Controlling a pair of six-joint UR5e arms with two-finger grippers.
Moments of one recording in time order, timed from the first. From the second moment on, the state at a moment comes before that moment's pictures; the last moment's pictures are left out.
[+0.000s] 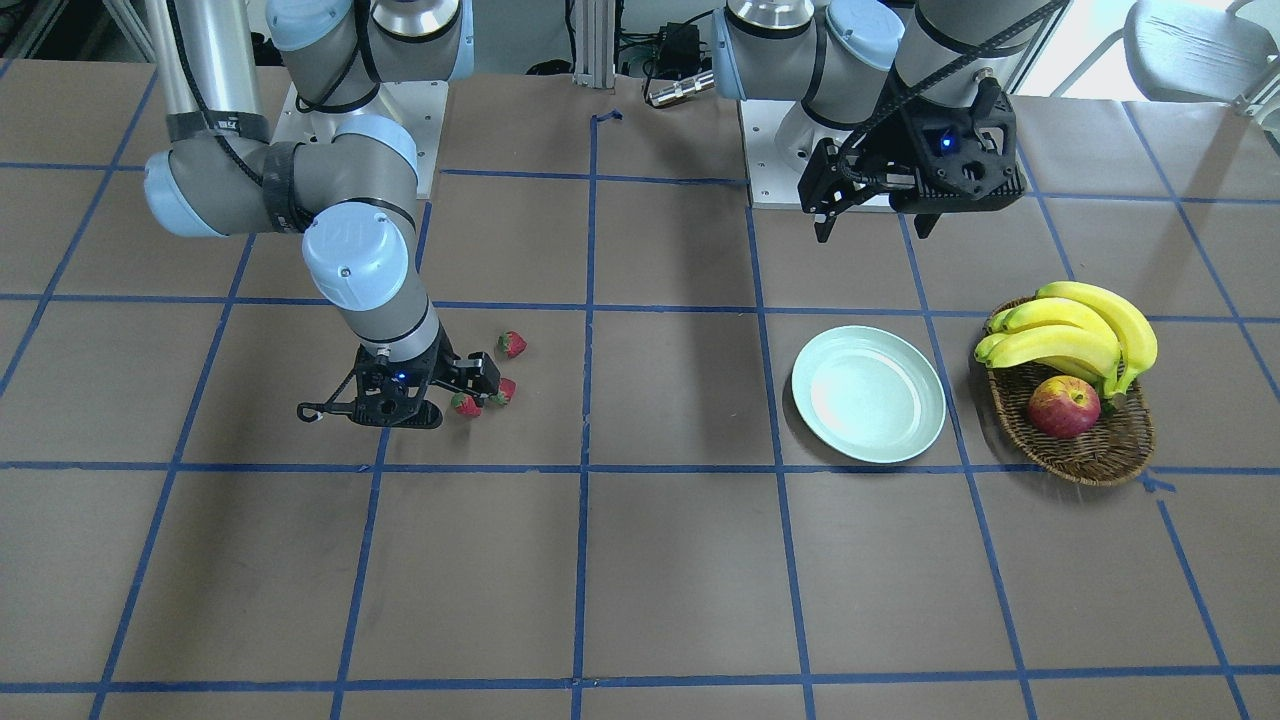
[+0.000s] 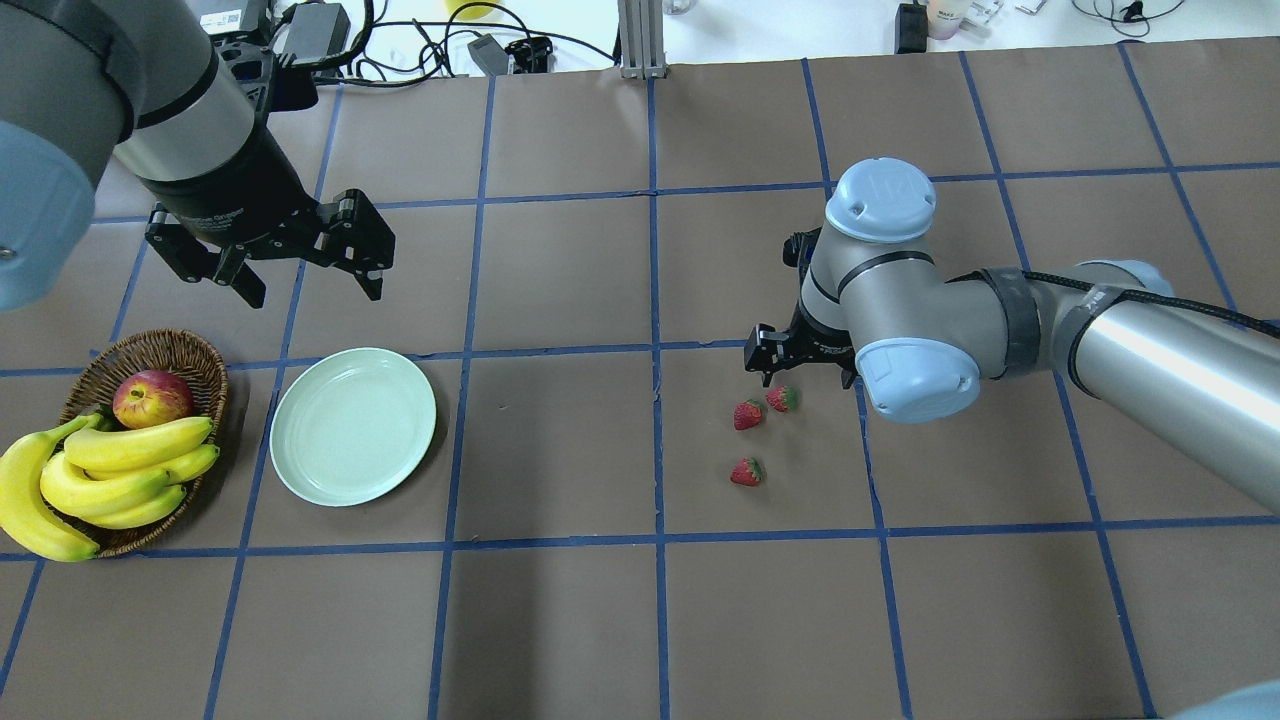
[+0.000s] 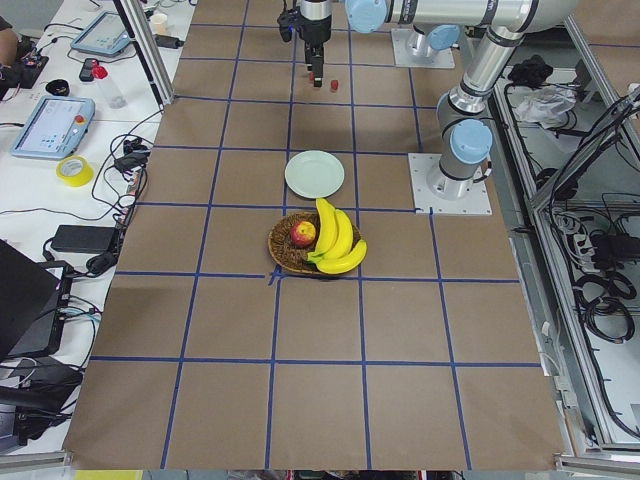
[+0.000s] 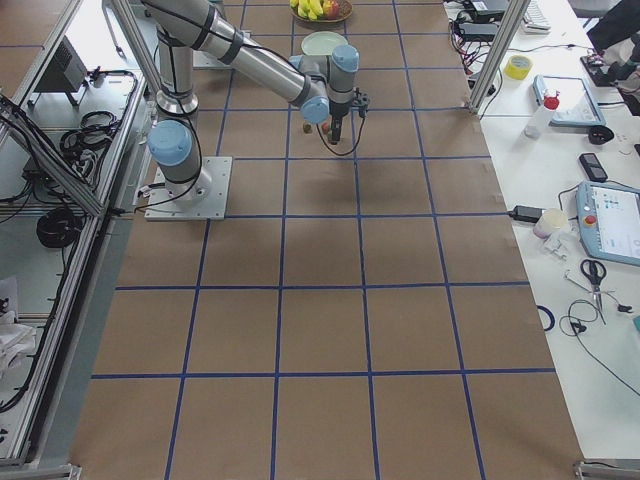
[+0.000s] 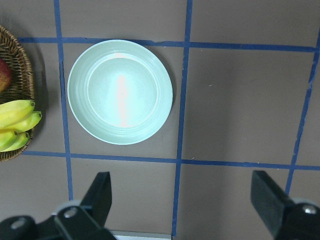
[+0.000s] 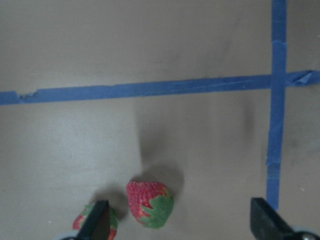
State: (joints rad) left arm -1.56 -1.50 -1.64 -1.60 1.61 -0.05; right arm 1.68 -1.27 2.01 -2.26 -1.52 0.17
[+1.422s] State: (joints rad) left arm -1.56 -1.50 -1.64 -1.60 1.64 -0.05; right arm 1.69 -1.23 2.01 -2.28 -1.50 0.17
